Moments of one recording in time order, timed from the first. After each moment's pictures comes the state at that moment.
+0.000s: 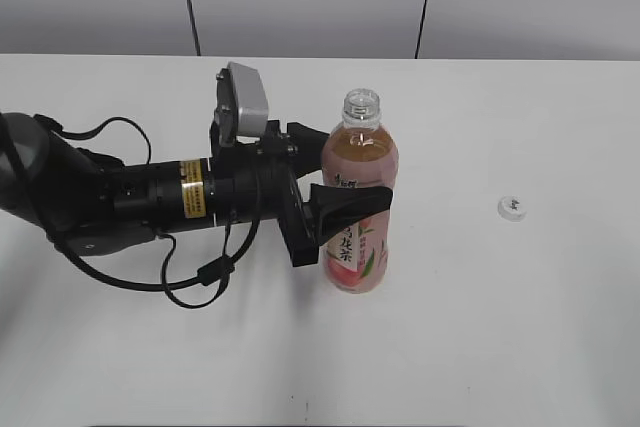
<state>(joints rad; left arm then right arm) -0.46 2.12 -0.88 0.99 -1.23 -0.40 0.12 0.22 -0.51 0.20 1.12 -0.29</state>
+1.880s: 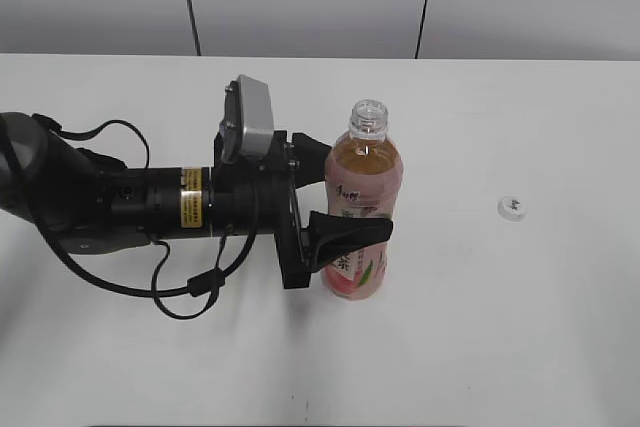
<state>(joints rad) -0.46 2.12 -0.88 1.09 -1.21 -0.39 0.12 0.22 -0.51 0.20 1.12 -0.29</state>
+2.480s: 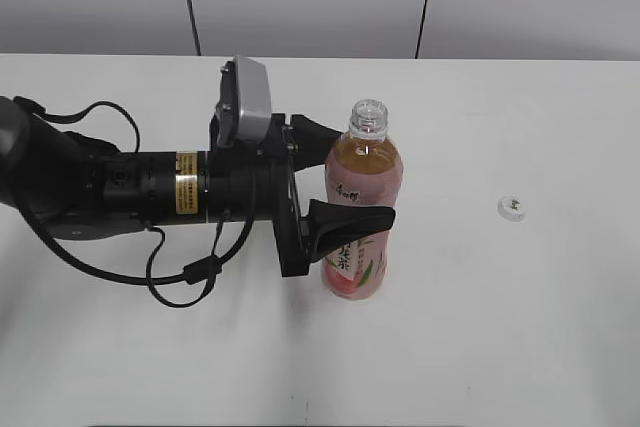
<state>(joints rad) -0.46 2.06 -0.88 1.10 -1.19 -0.40 0.12 0.22 -0.51 0.20 1.12 -0.29</state>
